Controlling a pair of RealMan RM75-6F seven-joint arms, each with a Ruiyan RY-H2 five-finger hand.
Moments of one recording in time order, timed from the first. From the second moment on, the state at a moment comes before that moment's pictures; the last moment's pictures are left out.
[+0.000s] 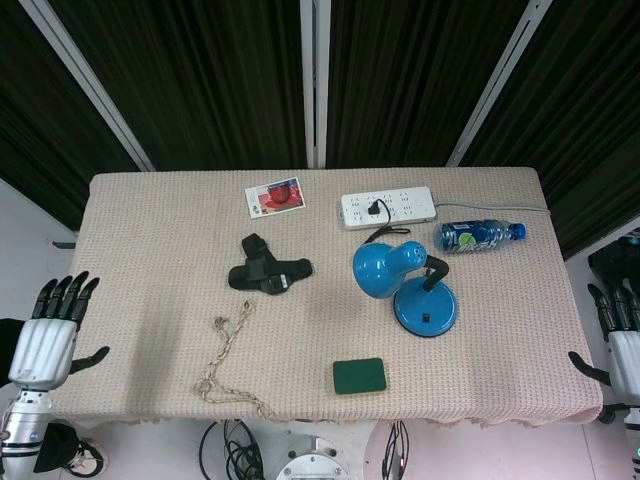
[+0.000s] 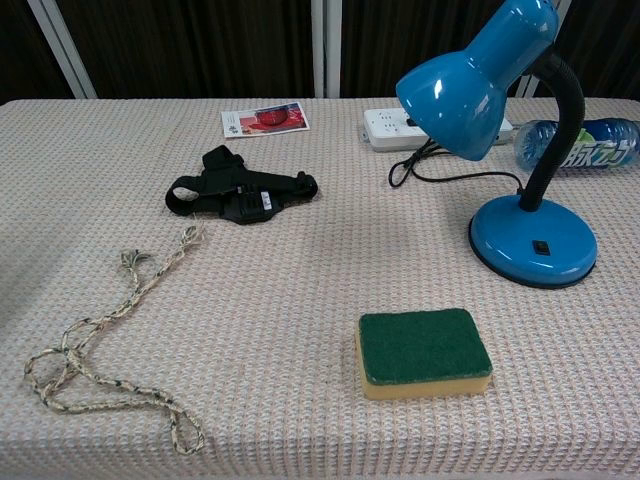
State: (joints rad) left arm -0.13 -1.14 -0.05 -1.69 1.54 1.49 0.19; right arm 0.02 -1.07 0.07 -1.59 -1.48 1.53 -0.07
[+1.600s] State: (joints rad) left arm -0.12 -1.14 -0.04 -1.71 1.55 1.50 0.22; right arm 0.10 -1.11 0.03 -1.61 -1.56 1.39 -0.12
